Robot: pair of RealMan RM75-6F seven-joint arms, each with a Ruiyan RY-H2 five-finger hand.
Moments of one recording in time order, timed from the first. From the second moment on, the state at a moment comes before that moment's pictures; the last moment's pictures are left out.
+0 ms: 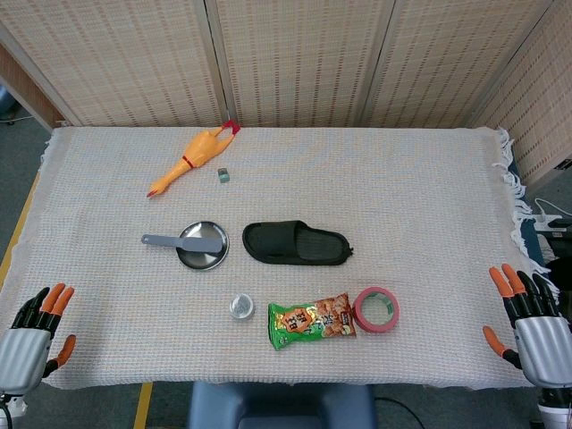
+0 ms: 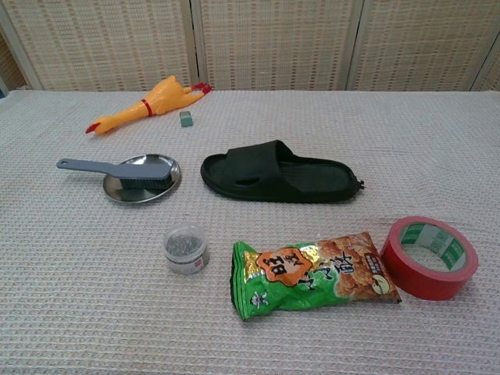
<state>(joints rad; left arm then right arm) -0.02 -1.25 0.03 -1.42 1.65 1.61 0.09 -0.04 -1.12 0.00 -1.63 -1.66 1.65 -0.11</state>
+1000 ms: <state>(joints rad) -0.49 -1.48 -0.17 -1.36 1.52 1.06 0.34 0.01 -1.14 0.05 -1.59 -1.52 1.53 -0.10</state>
